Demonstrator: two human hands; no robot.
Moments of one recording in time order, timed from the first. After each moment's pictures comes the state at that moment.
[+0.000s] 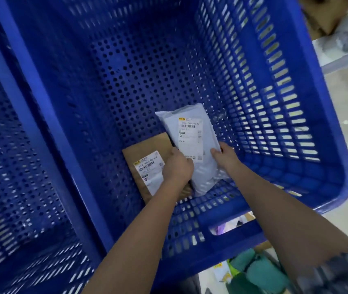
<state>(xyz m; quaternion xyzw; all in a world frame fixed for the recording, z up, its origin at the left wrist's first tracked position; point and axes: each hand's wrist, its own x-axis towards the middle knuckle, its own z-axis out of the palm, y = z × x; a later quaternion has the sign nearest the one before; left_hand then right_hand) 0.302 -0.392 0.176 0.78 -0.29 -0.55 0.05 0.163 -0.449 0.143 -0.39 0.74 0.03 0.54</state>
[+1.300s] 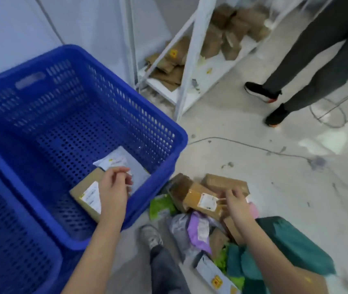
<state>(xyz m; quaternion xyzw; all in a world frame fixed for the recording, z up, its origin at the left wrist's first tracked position) 0.232 -0.290 0.373 0.66 -0.34 -0.47 0.47 -0.031 -0.232 0.336 -0.22 0.80 -0.35 0.43</state>
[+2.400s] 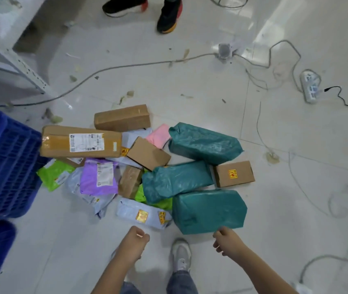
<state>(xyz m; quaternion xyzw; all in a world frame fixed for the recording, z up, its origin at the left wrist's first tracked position) -0.114 0.118 0.128 0.66 -0.44 -0.59 -0.17 -0.328 0.264 0.147 -0.04 0.82 -0.10 0.56</state>
